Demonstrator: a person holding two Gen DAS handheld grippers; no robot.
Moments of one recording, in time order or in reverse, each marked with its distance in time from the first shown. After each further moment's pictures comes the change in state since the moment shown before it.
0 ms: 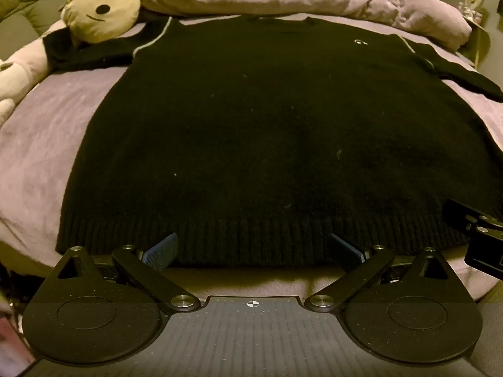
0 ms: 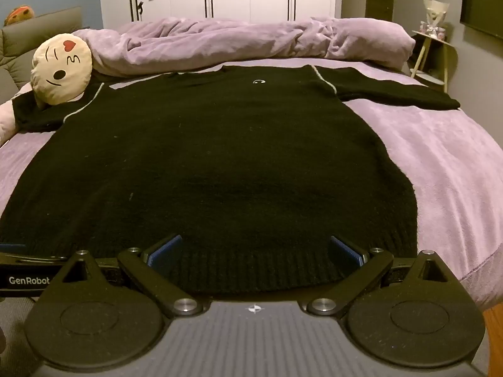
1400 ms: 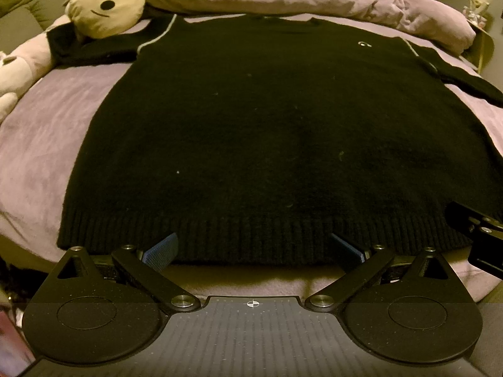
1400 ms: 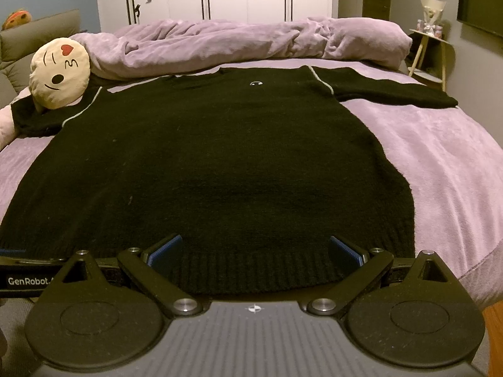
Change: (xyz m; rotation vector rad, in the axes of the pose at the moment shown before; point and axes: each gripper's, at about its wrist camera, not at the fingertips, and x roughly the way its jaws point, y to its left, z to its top) left arm -0.003 0.002 0.002 -0.024 0.008 -0.001; right arm -0.003 -0.001 0.003 0.015 -0.005 -0.003
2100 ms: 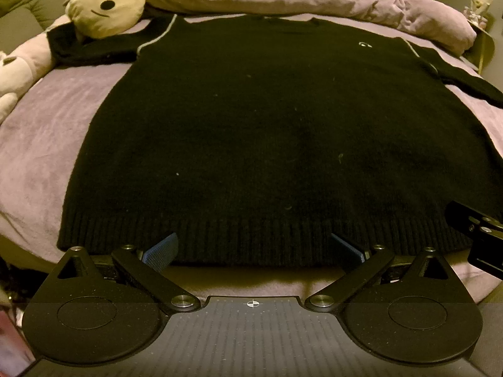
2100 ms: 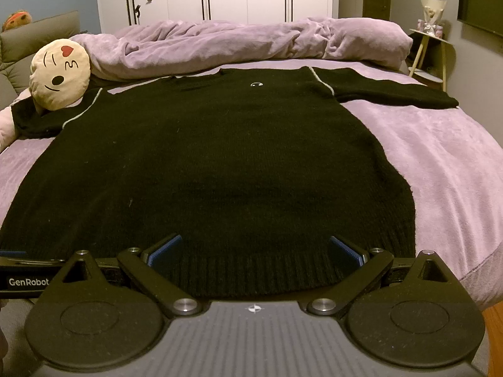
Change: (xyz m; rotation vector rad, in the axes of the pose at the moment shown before) left arm 0.000 0.001 0.002 -0.002 0.004 0.001; right arm 0.000 -0.002 0.000 0.001 -0.003 0.002
